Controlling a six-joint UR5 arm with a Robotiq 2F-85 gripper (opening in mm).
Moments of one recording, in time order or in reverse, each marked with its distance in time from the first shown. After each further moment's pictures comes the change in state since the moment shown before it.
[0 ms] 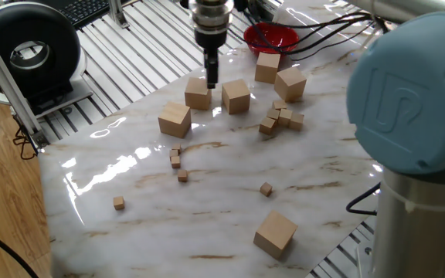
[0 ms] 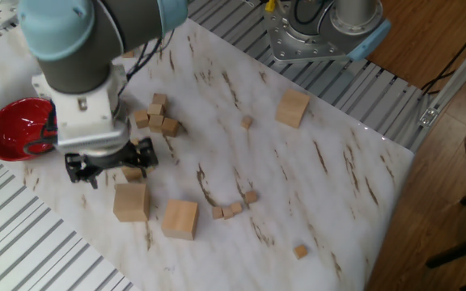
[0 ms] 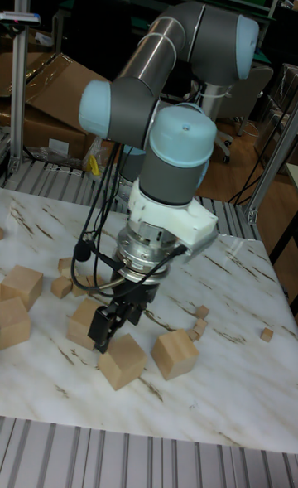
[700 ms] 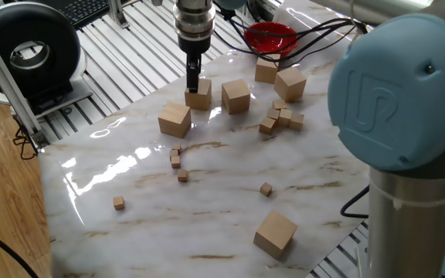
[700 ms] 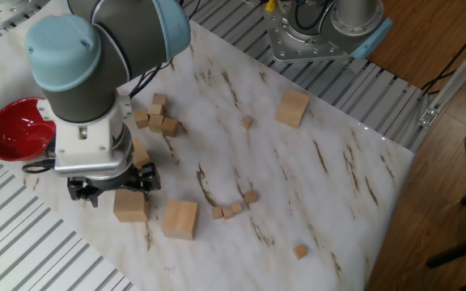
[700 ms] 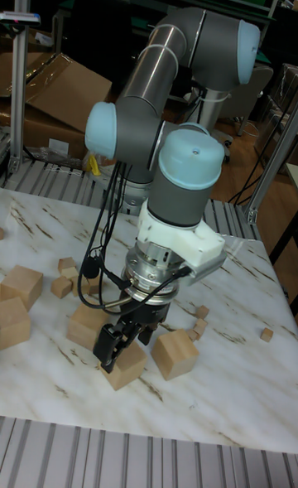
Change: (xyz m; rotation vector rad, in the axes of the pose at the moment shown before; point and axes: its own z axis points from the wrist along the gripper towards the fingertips) arm -0.020 -0.008 0.023 0.029 -0.021 0.073
